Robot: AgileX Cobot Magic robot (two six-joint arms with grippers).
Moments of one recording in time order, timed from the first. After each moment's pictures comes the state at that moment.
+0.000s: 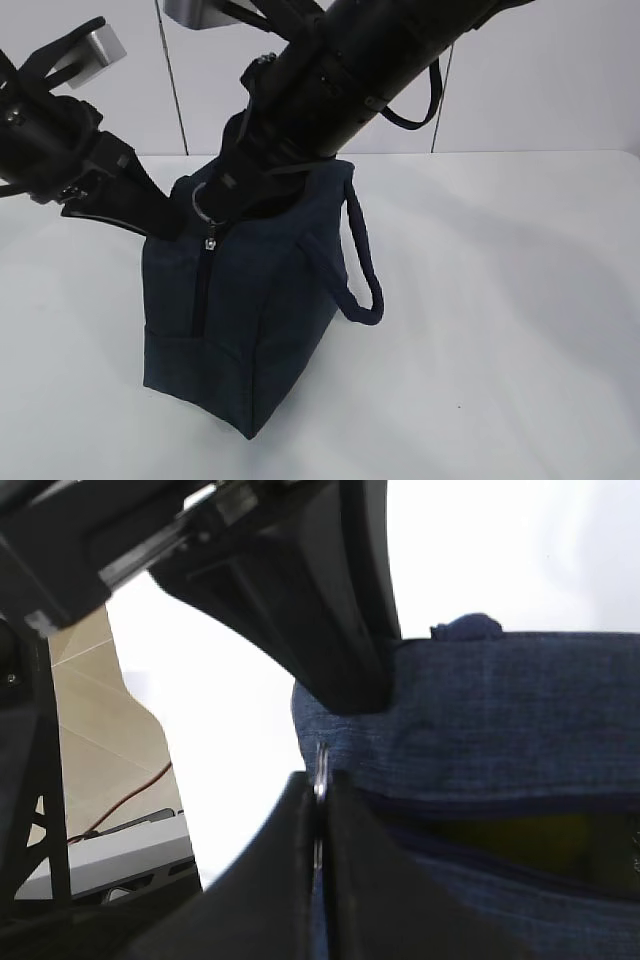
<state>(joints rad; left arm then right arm) -0.24 1.58 -1.14 -0.82 1.02 0.68 0.57 1.80 -1.60 0.65 1.03 -0.80</state>
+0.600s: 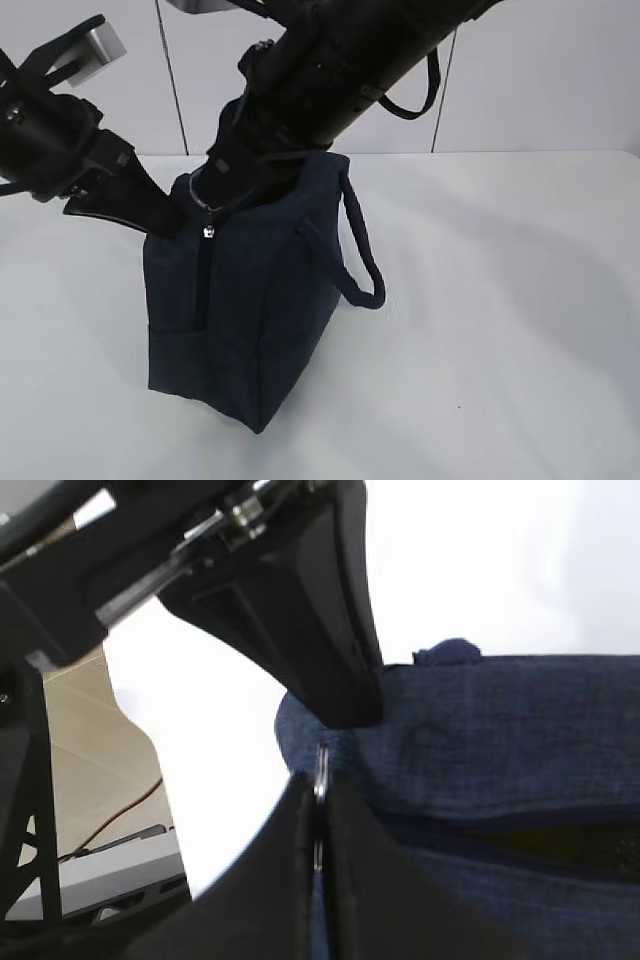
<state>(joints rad) -0.24 1.58 -1.14 -0.82 1.02 0.68 0.57 1.80 -1.62 0.65 1.01 -0.78</state>
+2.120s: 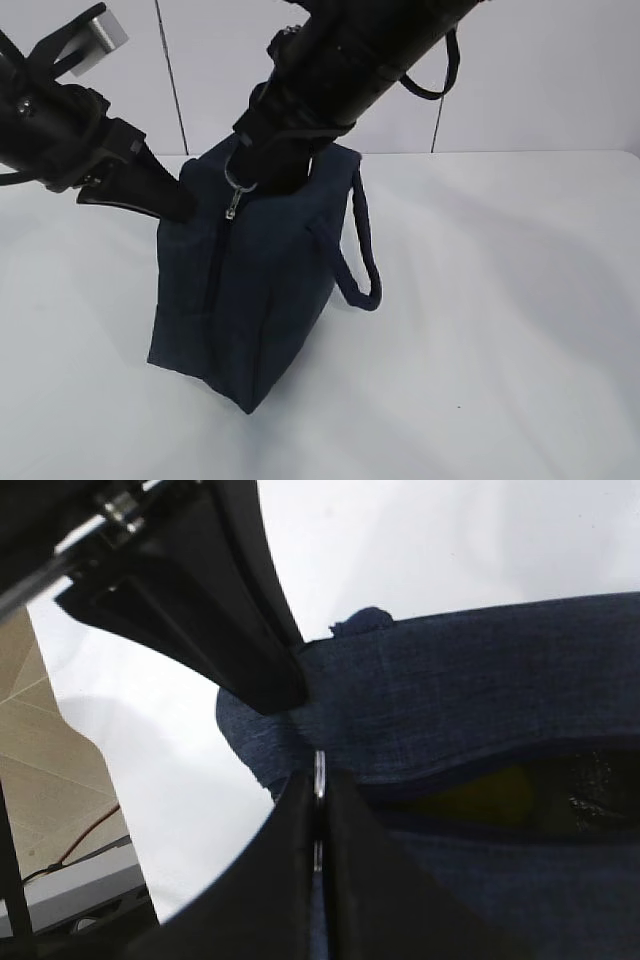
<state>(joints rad) -0.24 1.58 -1.13 -0.88 0.96 0.71 0.53 1.82 -1.67 0.56 1.03 -0.69</state>
